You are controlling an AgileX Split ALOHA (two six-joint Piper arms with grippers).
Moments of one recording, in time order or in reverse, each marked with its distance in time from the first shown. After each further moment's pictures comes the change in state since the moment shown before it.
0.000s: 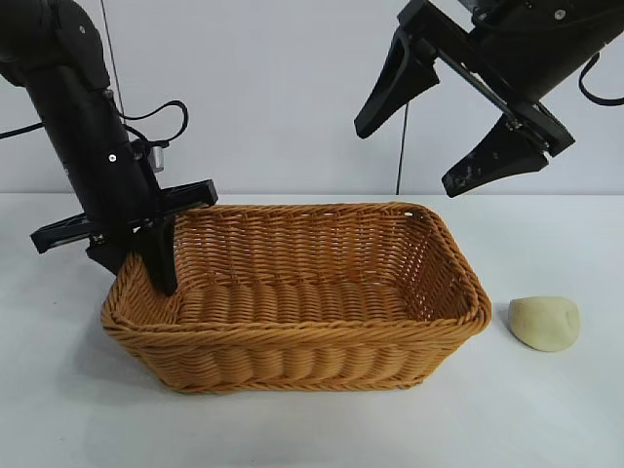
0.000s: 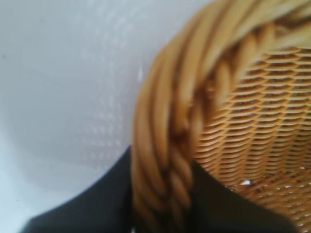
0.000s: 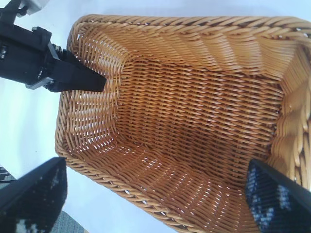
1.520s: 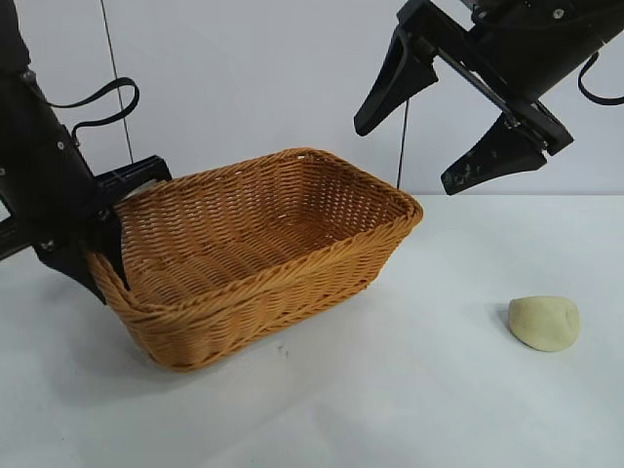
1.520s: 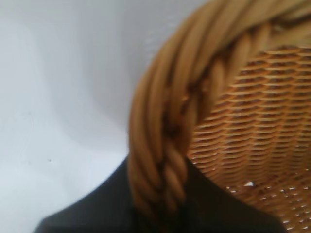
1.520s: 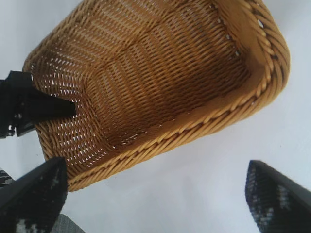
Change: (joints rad) left arm -0.006 -0.288 0.335 0.053 -0.247 -0.480; right arm 0.000 0.000 0.000 0.003 -0.012 0.000
